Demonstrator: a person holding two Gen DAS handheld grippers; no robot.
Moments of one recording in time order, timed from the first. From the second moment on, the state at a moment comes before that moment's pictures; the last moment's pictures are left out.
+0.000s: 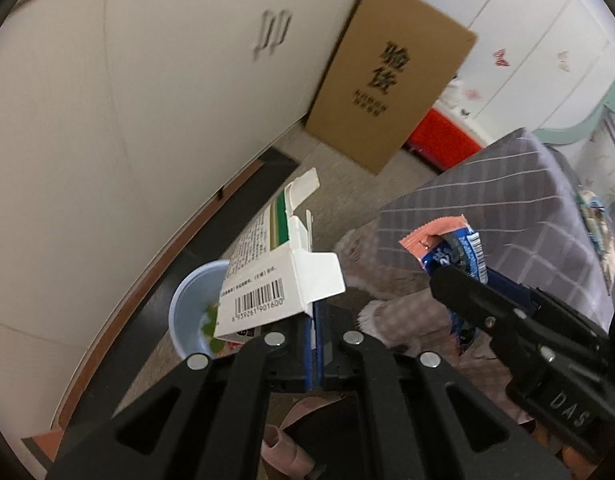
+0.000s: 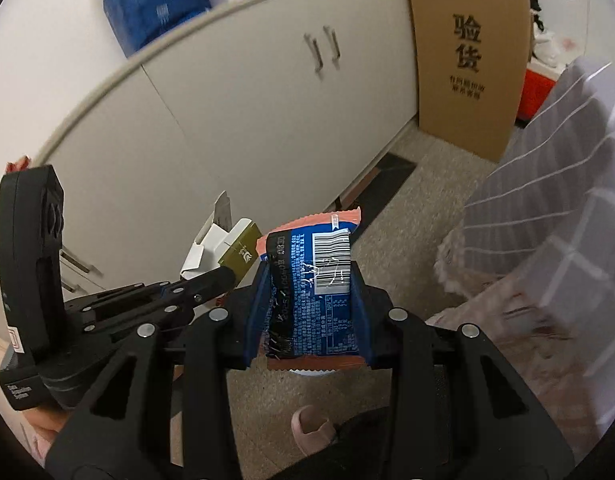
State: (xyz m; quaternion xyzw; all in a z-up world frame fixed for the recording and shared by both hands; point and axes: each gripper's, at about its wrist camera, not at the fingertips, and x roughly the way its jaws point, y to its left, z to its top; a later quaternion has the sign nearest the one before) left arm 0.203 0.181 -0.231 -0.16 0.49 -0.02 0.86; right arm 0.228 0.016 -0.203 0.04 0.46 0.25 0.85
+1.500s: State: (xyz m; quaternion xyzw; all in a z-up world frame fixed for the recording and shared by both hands) left arm 0.180 0.254 -0.242 -0.16 0.48 0.14 0.85; right arm 0.236 0.055 -0.242 0.04 0.46 0.26 0.84
